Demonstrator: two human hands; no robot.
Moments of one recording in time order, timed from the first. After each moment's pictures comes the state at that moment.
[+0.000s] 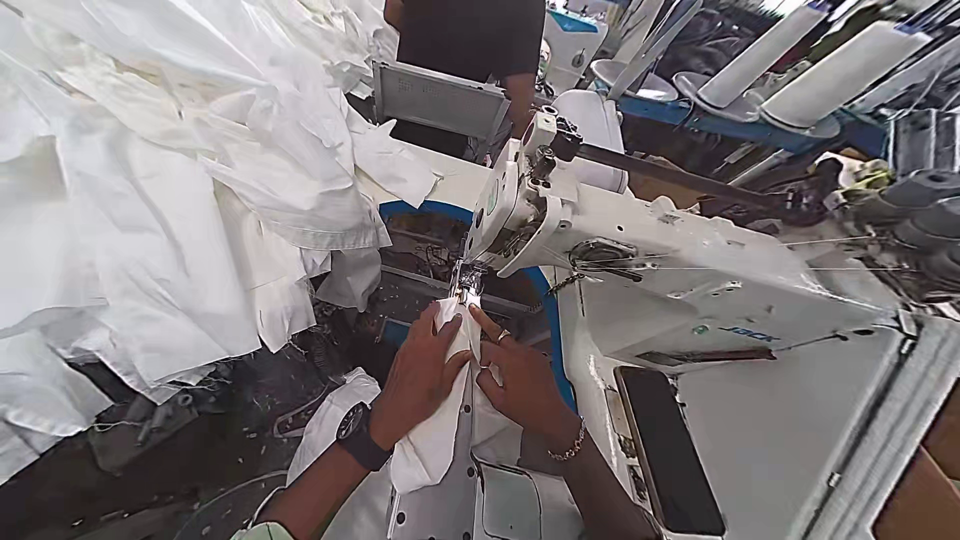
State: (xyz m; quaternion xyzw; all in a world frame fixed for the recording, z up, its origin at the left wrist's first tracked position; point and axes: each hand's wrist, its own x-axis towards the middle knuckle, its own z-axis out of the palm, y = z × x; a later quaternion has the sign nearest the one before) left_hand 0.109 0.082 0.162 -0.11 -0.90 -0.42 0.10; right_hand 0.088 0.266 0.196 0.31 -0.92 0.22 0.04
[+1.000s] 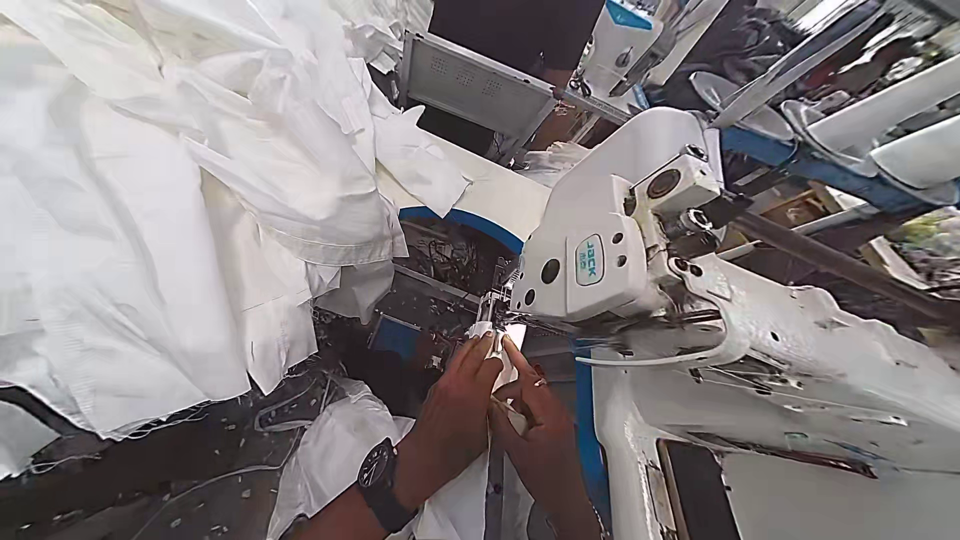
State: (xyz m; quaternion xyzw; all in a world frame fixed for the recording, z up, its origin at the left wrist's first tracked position) left_hand 0.082 0.092 0.151 -0.16 -0.83 -0.48 0.21; right_hand 0.080 0.227 0.184 0.18 -0.87 0.45 0.09
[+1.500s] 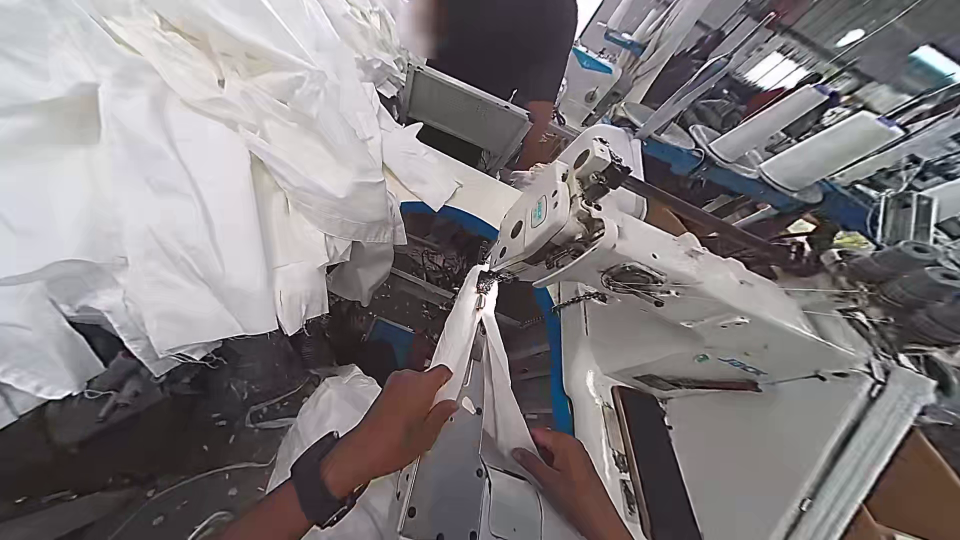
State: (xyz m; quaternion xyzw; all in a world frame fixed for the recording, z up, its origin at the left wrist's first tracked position) left_hand 0.159 0.037 0.195 -0.15 -0.82 -0.54 -0.12; right_hand 0.168 0.316 0.203 0.08 -0.95 0.27 -0.14
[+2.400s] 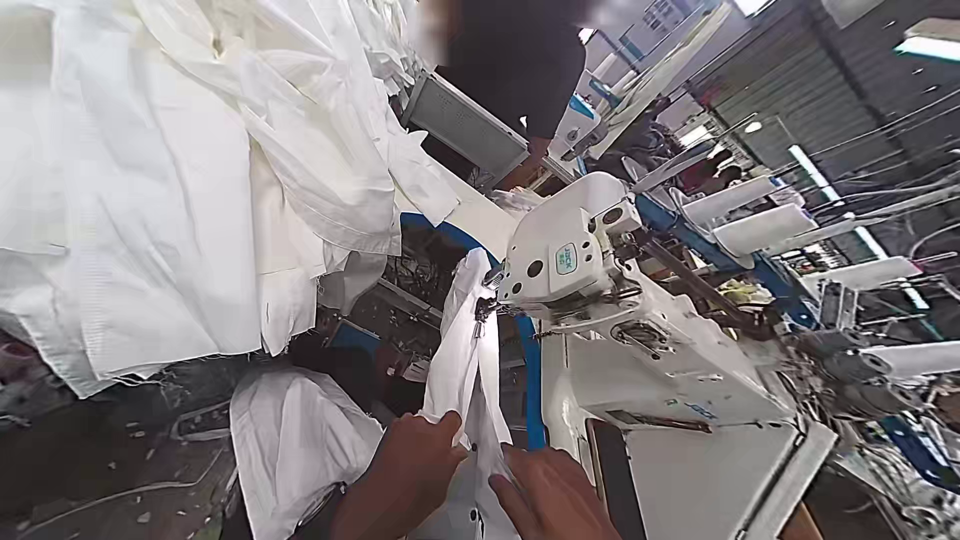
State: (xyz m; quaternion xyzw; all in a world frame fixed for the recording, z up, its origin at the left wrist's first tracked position) left_hand 0.164 0.047 0.189 -0.16 -0.85 -0.49 -0.08; right_hand 0.152 0.221 0.293 0.20 -0.94 -0.01 -0.26
